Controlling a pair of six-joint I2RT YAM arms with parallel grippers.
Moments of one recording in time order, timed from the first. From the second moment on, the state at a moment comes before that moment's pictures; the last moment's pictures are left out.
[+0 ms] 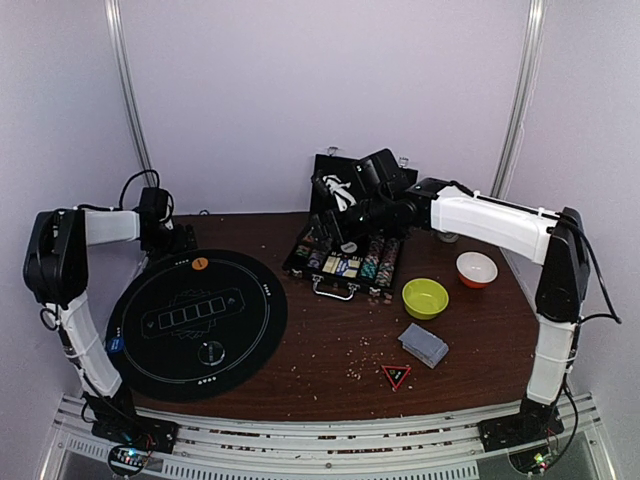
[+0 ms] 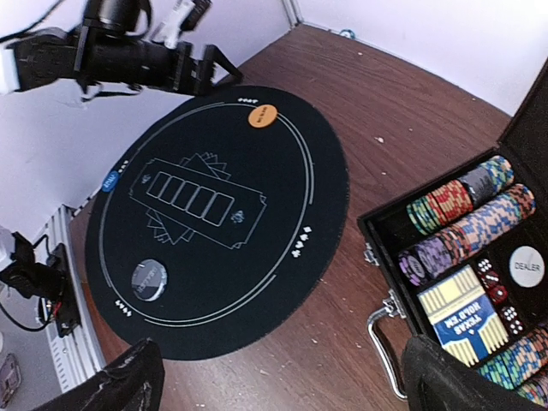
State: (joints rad) left arm -0.03 1.88 1.27 -0.27 -0.03 -0.32; right arm 0.75 1.92 1.72 -0.42 -0.36 0.17
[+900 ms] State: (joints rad) left arm -0.60 1.35 0.93 -0.39 -0.37 -0.14; right arm 0.86 1.72 1.57 -1.07 0.14 0.34
